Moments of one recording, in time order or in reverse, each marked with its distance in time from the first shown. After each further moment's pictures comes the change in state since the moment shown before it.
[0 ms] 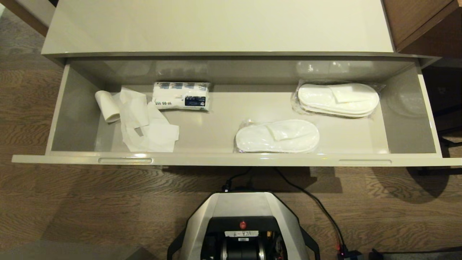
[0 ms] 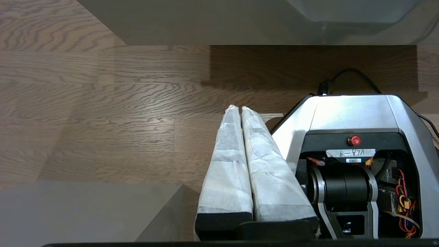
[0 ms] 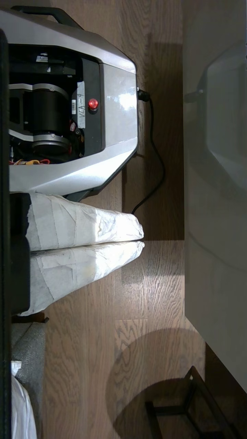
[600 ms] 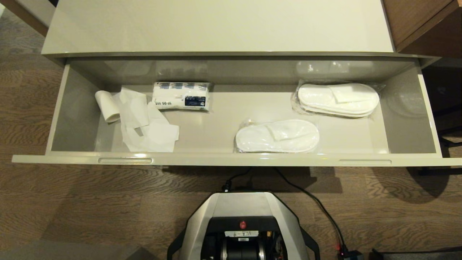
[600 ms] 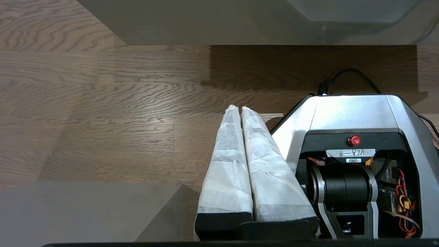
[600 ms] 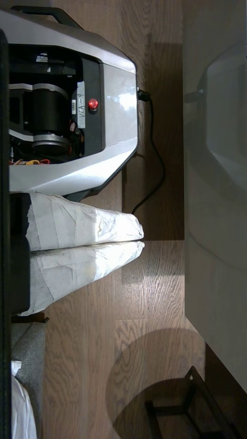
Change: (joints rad) left arm 0.000 0.000 0.000 0.000 0.000 0.000; right arm 0.000 0.000 0.000 0.000 0.000 0.000
